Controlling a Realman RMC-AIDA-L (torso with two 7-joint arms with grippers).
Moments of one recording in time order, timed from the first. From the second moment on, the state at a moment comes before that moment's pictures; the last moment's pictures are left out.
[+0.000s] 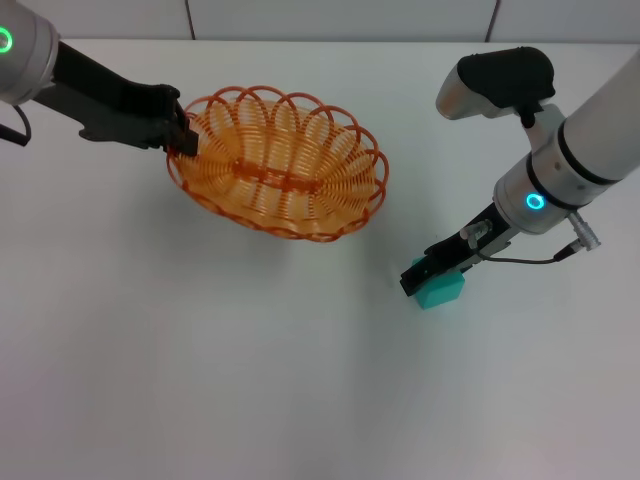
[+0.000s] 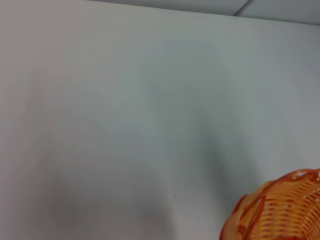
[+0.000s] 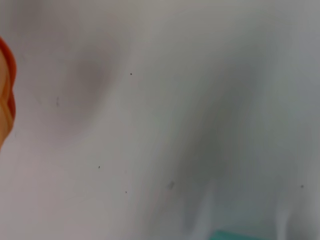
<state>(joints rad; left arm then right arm) -0.78 -2.05 0.90 1.26 -0.57 -1.70 0.25 0.96 2.06 -1.39 -0.41 0.72 1.11 -0.47</state>
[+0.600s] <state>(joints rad) -0.78 -2.05 0.90 1.25 -0.57 -1.70 0.25 0.96 2.06 -1.39 -0.41 0.72 1.10 -0.46</state>
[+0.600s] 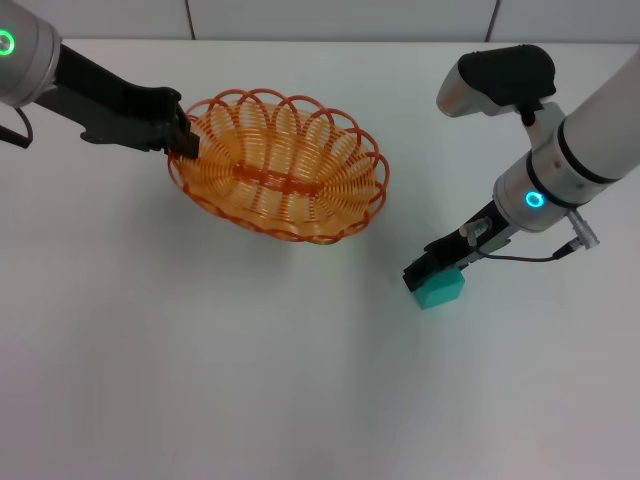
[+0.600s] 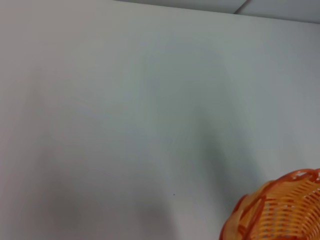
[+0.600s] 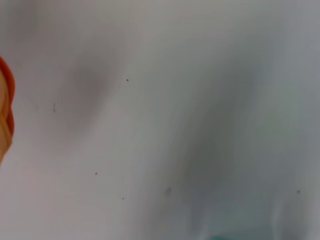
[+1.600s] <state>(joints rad) -0.76 -2.05 0.89 1.24 -0.57 -1.70 0.25 0.91 2.07 -1.43 -0.56 0.72 1.15 -0.39</state>
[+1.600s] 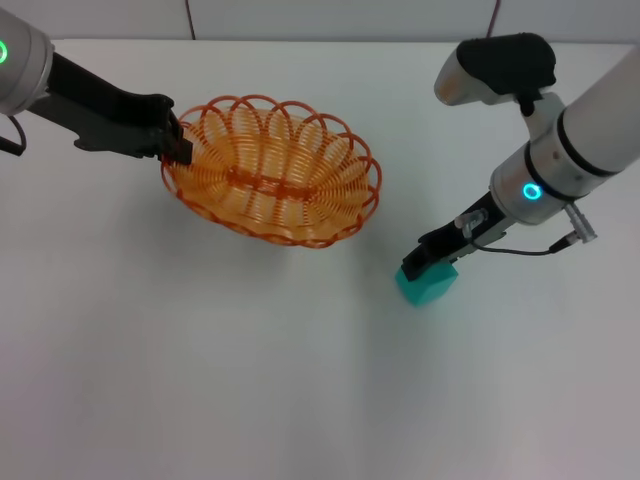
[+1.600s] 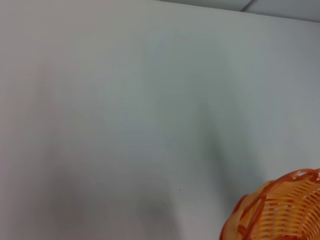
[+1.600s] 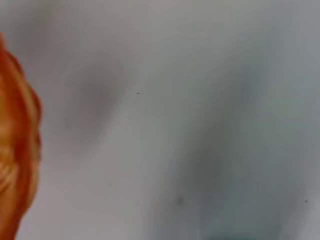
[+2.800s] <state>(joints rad) -0.75 -2.05 0.88 1.23 -0.57 -1.68 0.26 0.59 2.03 -1.30 -1.66 0.64 1.43 -0.22</state>
